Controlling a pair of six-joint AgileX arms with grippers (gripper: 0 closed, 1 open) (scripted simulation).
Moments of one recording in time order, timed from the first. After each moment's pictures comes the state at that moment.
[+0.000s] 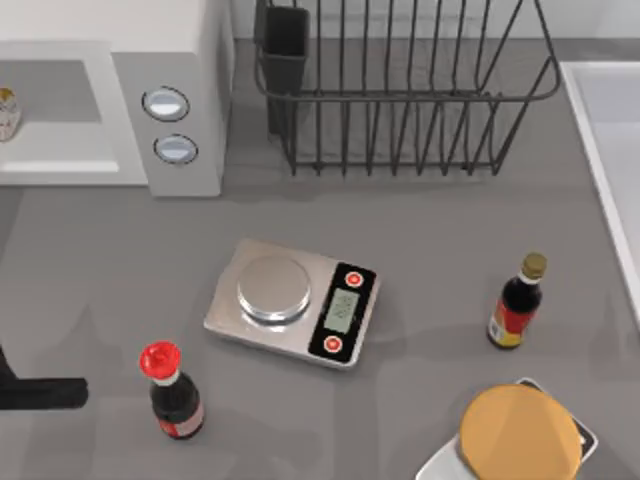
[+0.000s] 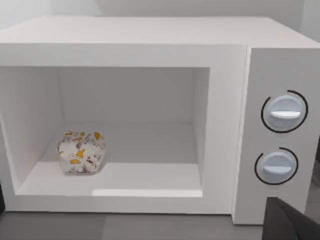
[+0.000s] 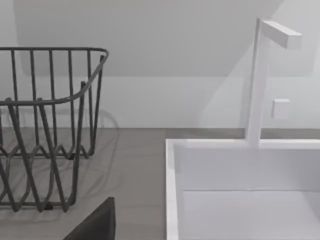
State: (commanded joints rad) left arm -0.60 -0.08 0.02 -0.10 -0.60 0.00; right arm 0.00 0.00 0.00 0.00 0.00 0.00
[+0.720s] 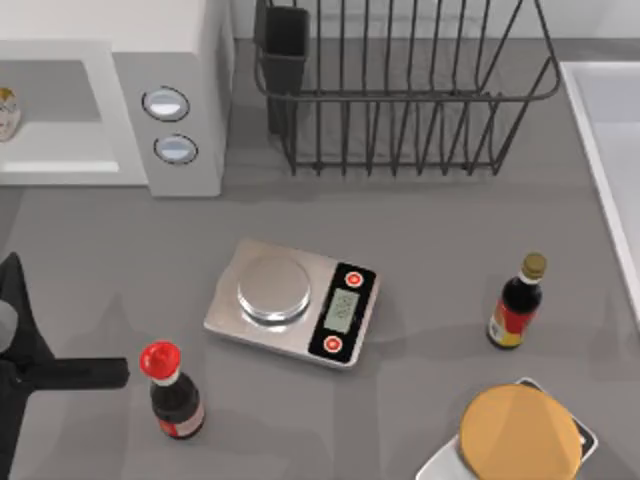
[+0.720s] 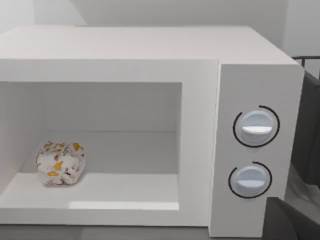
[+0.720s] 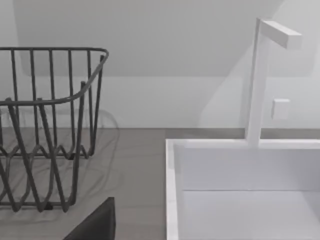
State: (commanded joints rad) left arm -0.82 0.26 0.06 0.20 -0.82 0.00; right arm 0.00 0.00 0.00 0.00 0.00 0.00
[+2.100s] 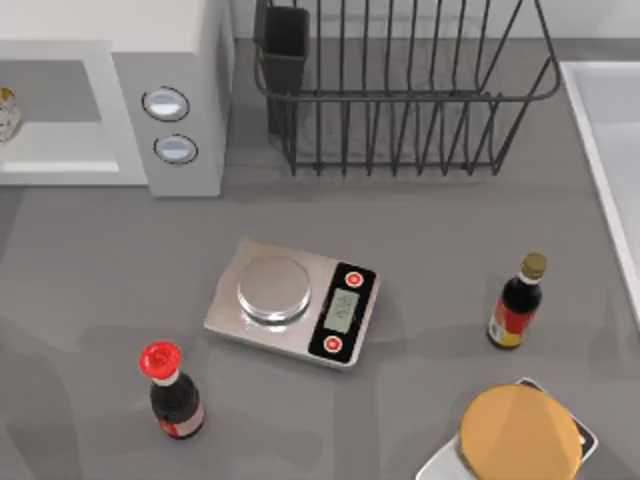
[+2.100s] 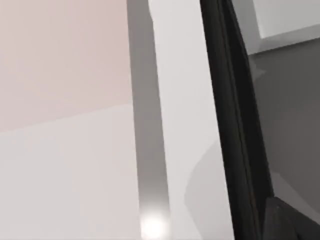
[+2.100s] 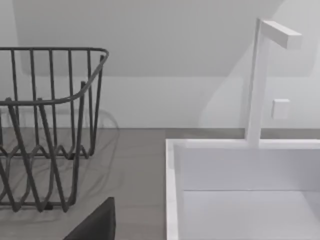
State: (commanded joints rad) left arm 0.56 1.36 1.01 -0.47 0.16 0.74; right arm 0.00 0.00 0.00 0.00 0.00 0.00
